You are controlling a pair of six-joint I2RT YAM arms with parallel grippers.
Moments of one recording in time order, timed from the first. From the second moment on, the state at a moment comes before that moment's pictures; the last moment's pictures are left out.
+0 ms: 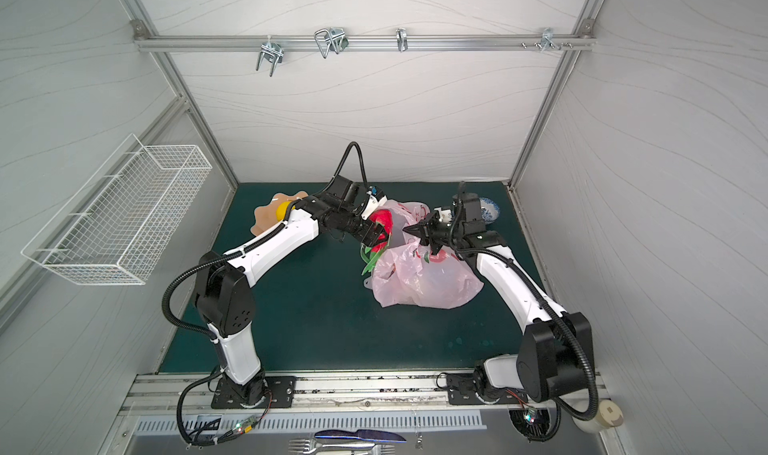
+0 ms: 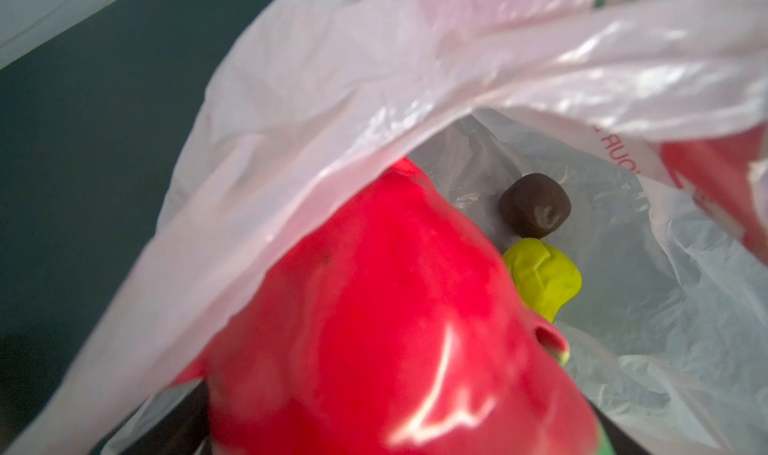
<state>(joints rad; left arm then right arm) -0.56 1.85 1.65 -0.71 0.31 0.11 0.30 1.34 1.05 -0.28 -0.80 1.34</state>
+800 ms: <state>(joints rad) -0.57 1.86 1.62 -0.63 0.30 0.07 0.31 1.39 1.06 -0.27 -0.81 1.34</state>
